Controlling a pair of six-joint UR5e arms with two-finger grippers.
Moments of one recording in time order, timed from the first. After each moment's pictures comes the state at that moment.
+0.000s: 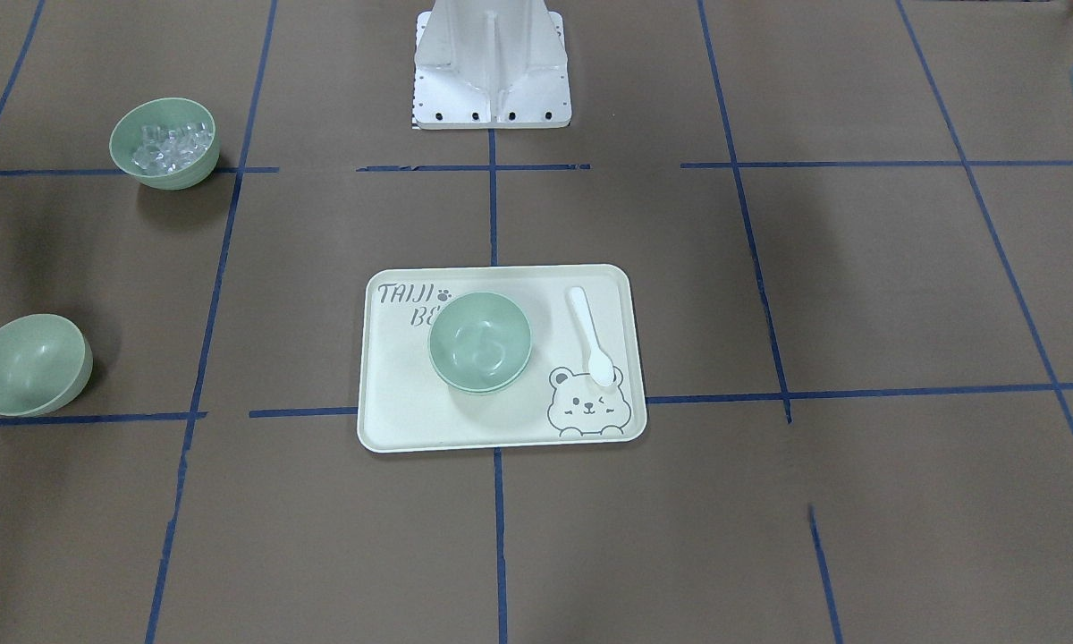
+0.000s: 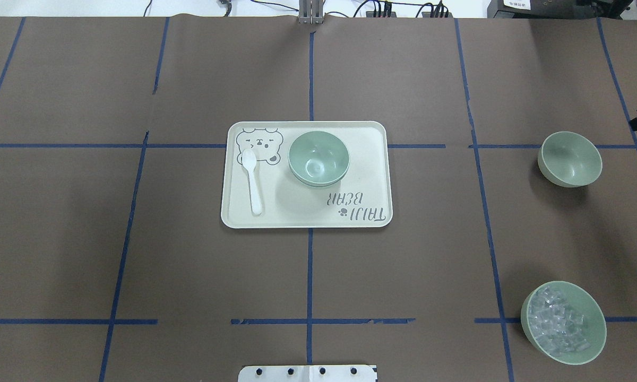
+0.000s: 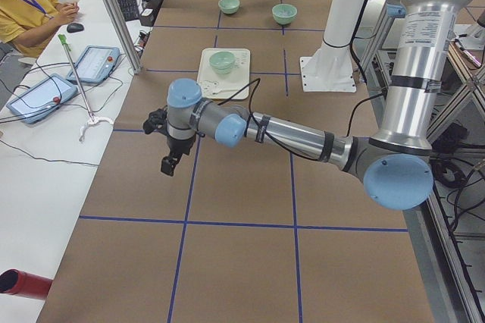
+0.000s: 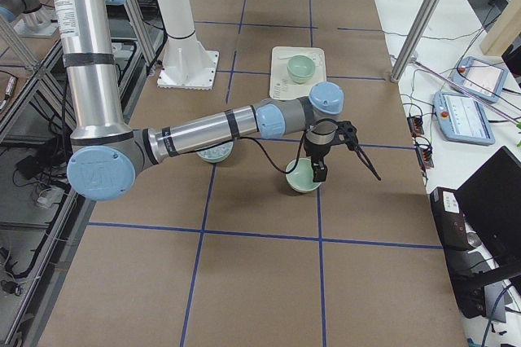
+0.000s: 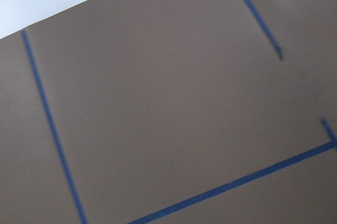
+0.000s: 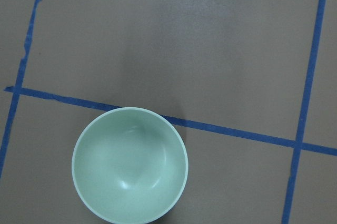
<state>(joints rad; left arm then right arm) -1.47 -1.65 -1.67 -1.73 -2.24 0.05 1.32 -1.50 1.75 -1.48 2.30 0.24</state>
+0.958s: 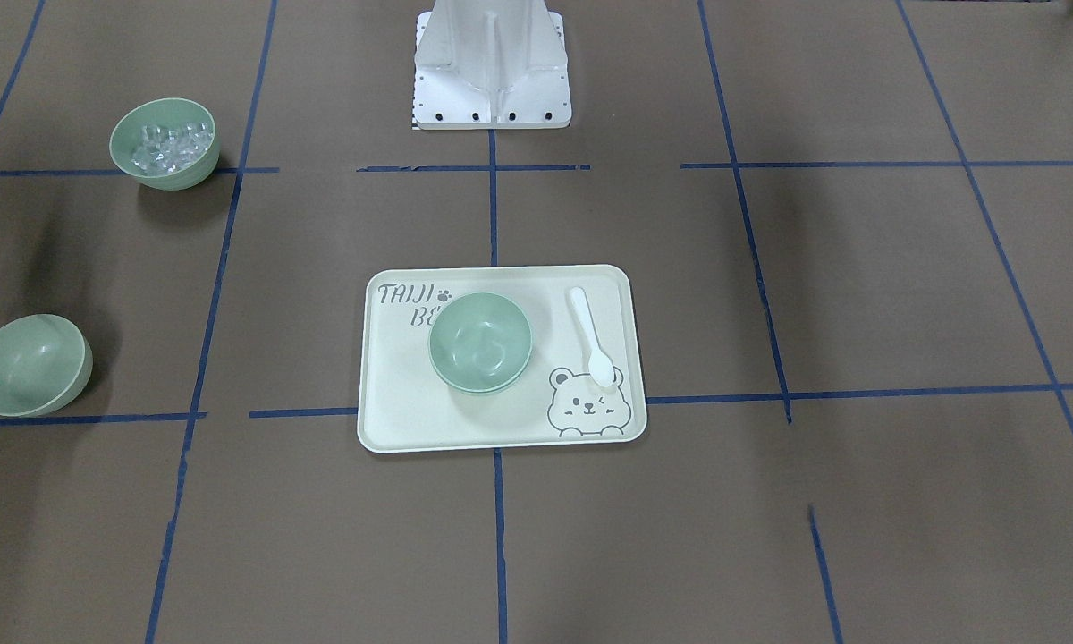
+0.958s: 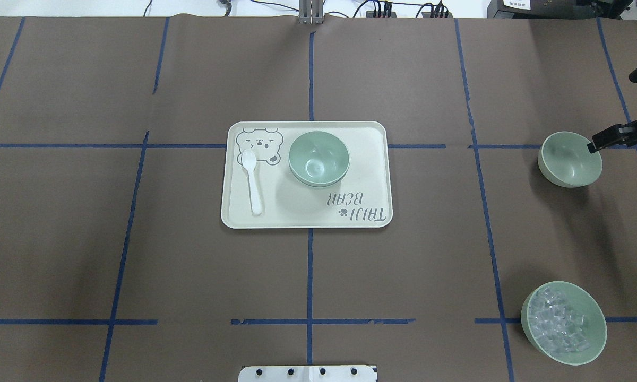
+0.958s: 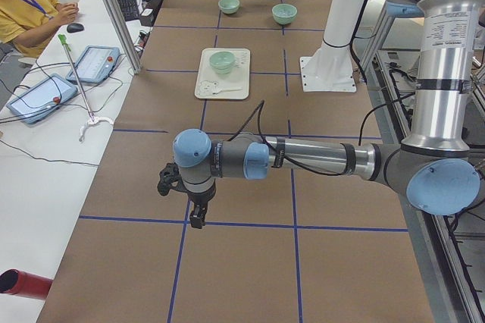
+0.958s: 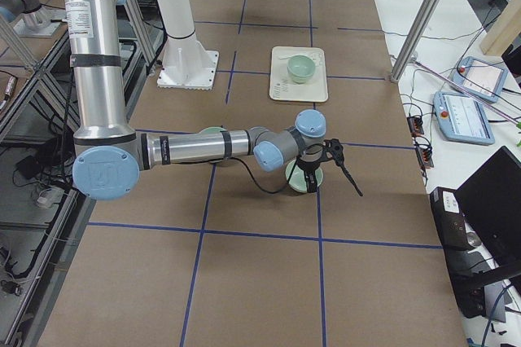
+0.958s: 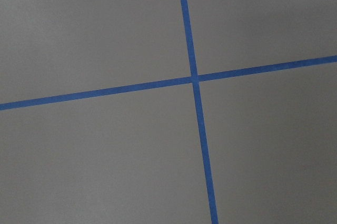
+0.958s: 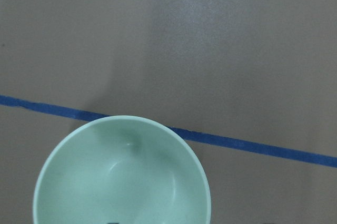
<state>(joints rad) -1.58 -1.58 -1.64 -1.52 -2.34 0.13 1.18 -1.51 1.56 -1.12 2.23 0.43</state>
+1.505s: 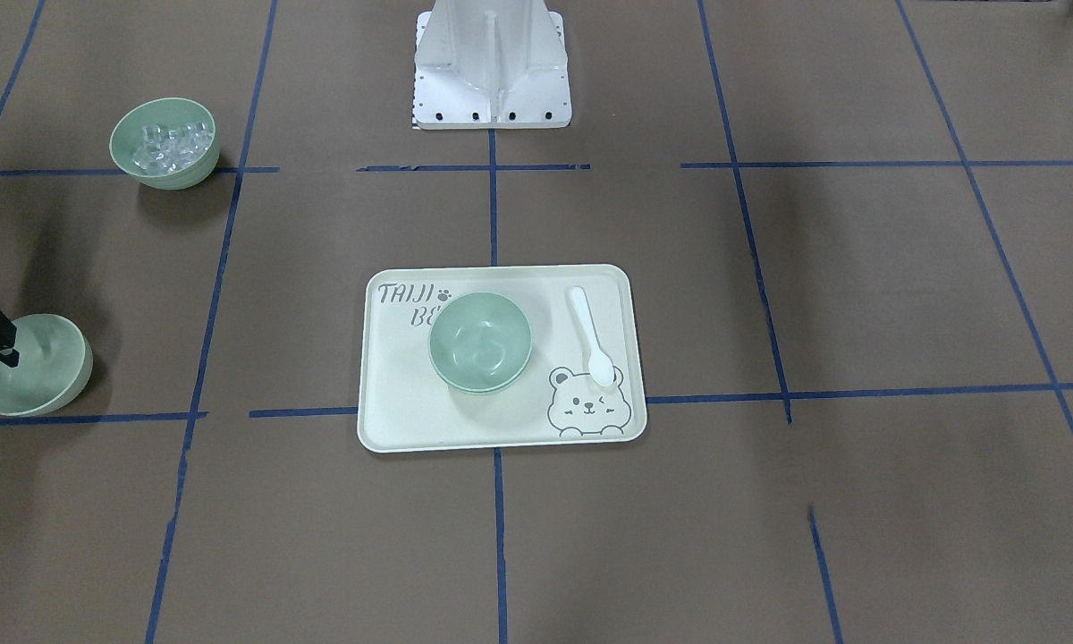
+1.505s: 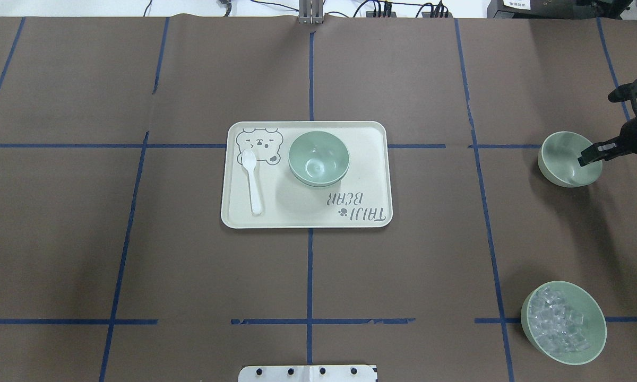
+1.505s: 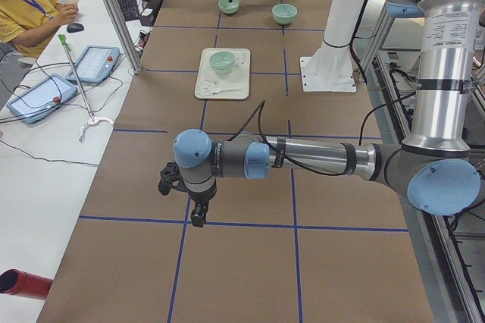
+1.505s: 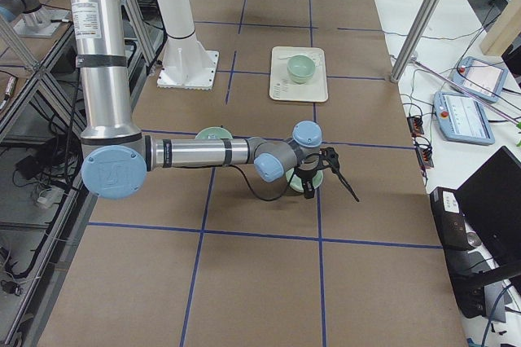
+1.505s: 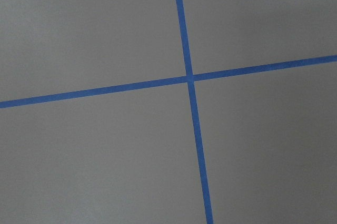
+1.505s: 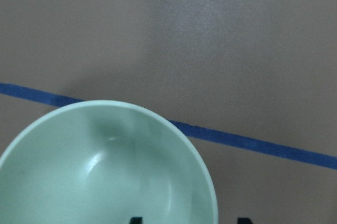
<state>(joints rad) -1.58 -1.58 -1.64 -1.52 -2.34 0.13 1.13 -1.51 1.47 -1.03 2.20 0.44</state>
